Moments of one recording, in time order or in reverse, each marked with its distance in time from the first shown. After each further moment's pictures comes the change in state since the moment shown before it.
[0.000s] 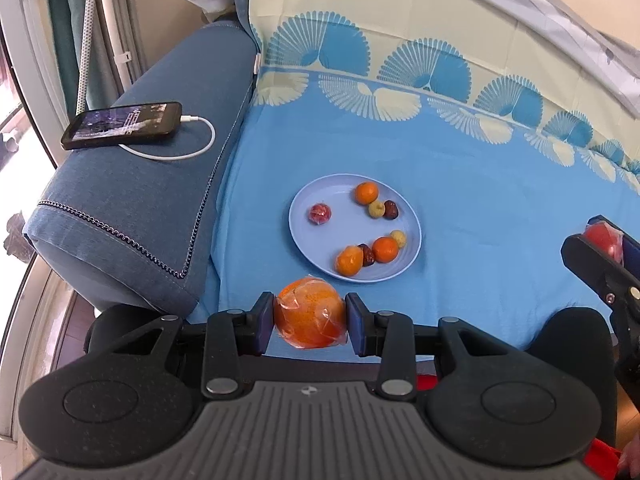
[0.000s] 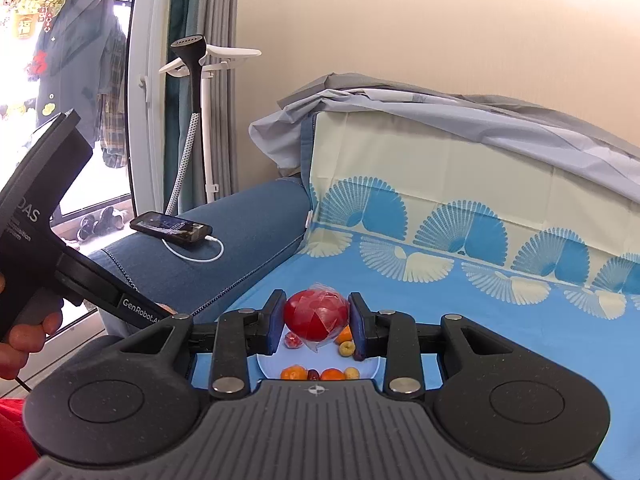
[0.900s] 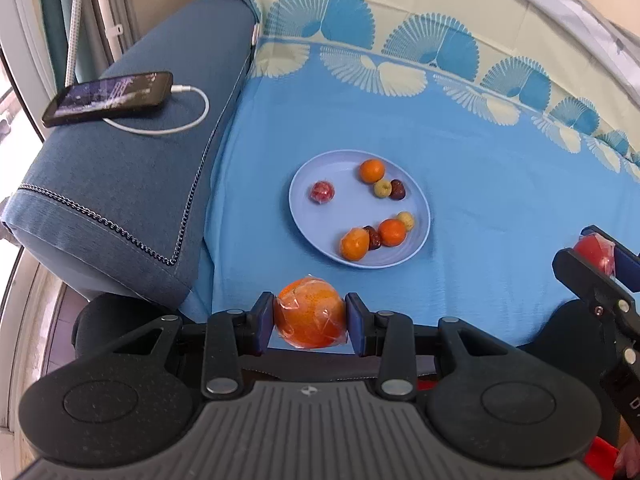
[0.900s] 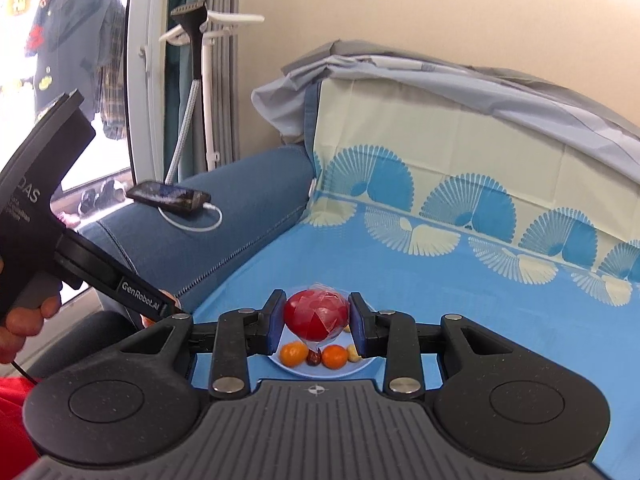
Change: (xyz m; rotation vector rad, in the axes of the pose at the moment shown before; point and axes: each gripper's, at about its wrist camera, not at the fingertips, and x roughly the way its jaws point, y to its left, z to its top) left arm 0.039 0.009 0.008 -0.011 0.093 -0.018; right arm 0.032 0.001 -0.006 -0.020 0.106 0.009
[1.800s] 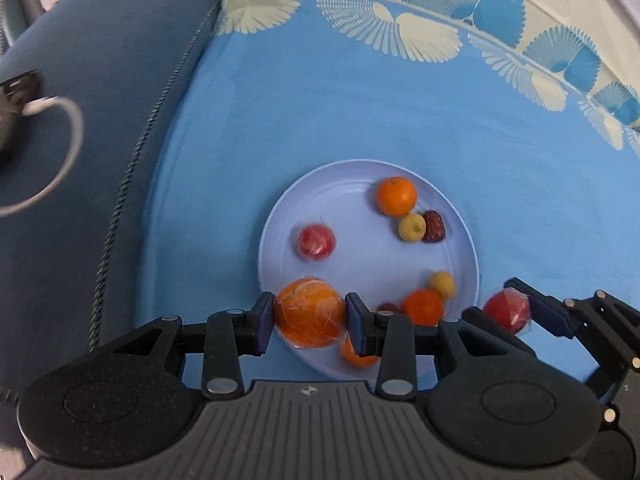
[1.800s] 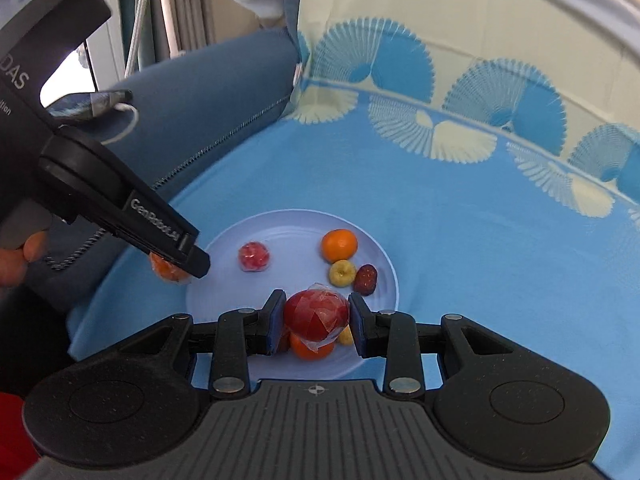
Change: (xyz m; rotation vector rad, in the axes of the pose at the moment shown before) left arm 0.166 -0.016 0.109 0.003 0.176 -0.006; right arm 0.208 -0.044 -0.019 0.041 0.308 0.048
